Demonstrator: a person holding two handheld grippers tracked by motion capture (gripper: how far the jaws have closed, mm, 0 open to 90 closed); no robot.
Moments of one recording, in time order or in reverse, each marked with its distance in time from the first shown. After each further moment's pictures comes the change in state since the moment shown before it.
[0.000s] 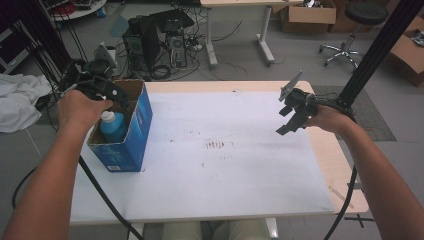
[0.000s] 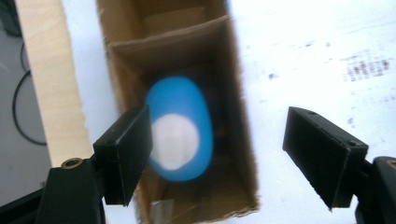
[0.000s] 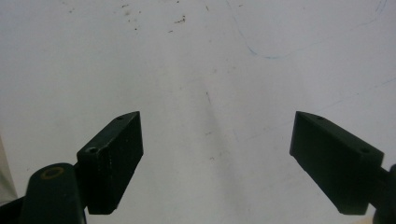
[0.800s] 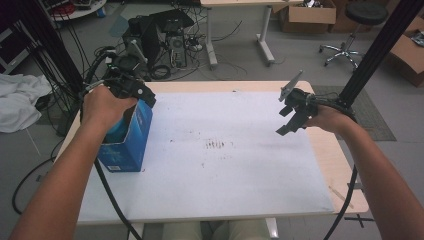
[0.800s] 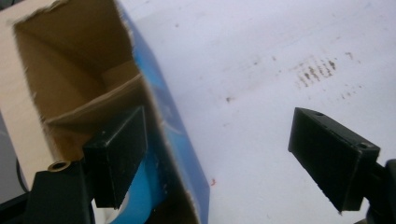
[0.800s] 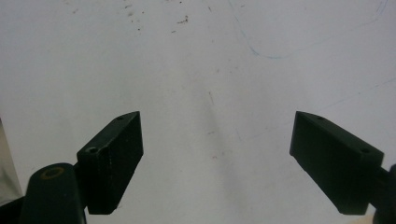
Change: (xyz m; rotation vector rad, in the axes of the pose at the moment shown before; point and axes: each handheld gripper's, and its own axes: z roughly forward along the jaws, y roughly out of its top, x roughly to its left) left arm -0.057 0.015 -0.002 -0.088 -0.042 0.227; right arm 0.003 0.001 -0.003 0.003 -0.002 -0.002
